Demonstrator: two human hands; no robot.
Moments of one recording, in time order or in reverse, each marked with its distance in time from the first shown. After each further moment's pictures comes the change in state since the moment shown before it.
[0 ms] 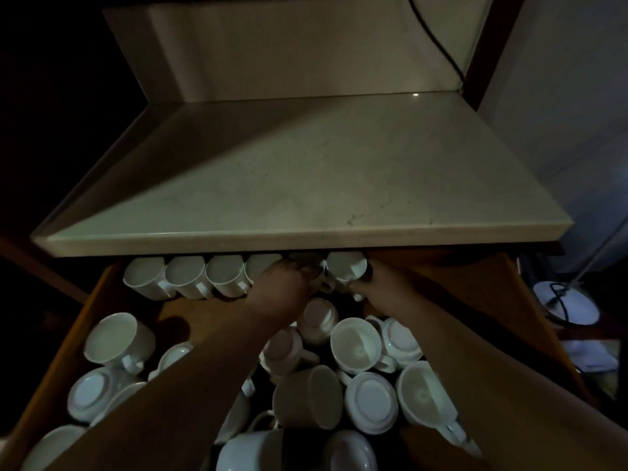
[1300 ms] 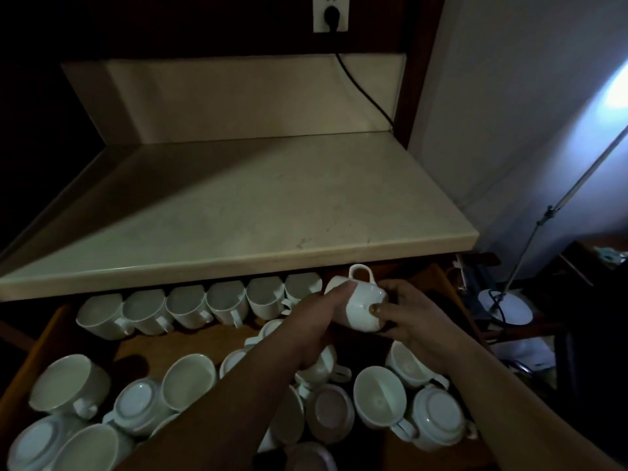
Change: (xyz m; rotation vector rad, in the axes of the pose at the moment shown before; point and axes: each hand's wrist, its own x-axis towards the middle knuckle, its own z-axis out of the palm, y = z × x) left_hand 0.019 0.133 -0.027 -1.821 -0.360 -0.681; right_hand -0.108 0.013 -0.089 0.730 0.060 0.169
